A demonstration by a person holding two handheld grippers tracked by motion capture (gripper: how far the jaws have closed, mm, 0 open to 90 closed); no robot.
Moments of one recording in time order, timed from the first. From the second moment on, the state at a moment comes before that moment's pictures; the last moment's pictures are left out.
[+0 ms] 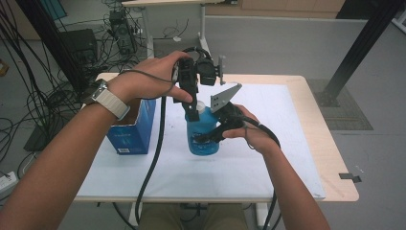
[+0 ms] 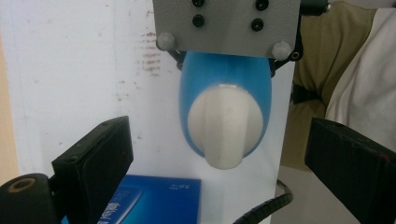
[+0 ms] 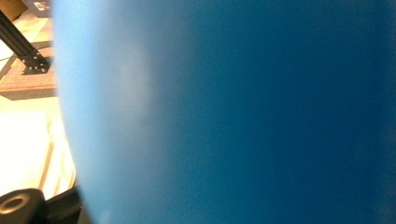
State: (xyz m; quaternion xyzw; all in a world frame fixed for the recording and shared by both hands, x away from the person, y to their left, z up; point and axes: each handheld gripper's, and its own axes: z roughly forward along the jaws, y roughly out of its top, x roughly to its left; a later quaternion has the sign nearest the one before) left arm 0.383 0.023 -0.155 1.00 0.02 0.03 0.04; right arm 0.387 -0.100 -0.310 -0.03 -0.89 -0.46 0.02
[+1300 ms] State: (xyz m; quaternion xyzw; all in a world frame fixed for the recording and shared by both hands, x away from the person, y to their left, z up) left arm 0.383 0.025 -0.159 1.00 0.02 0.03 0.04; right arm 0.386 -0.101 -0.310 -0.03 -0.89 -0.45 0.02
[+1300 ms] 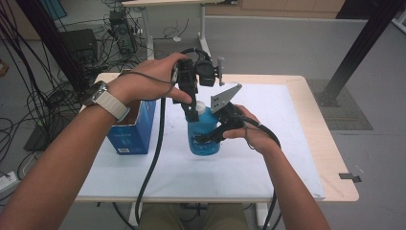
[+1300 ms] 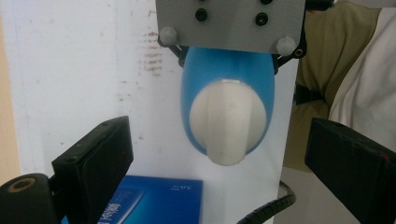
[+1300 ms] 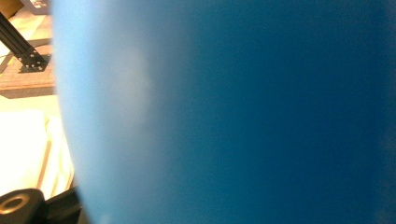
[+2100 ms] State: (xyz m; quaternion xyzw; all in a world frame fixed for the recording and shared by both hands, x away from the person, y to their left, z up) left arm 0.384 0.024 -0.164 1.00 0.02 0.04 0.04; right arm 0.386 -0.100 -0.311 -0.03 -0.89 -0.45 0.02
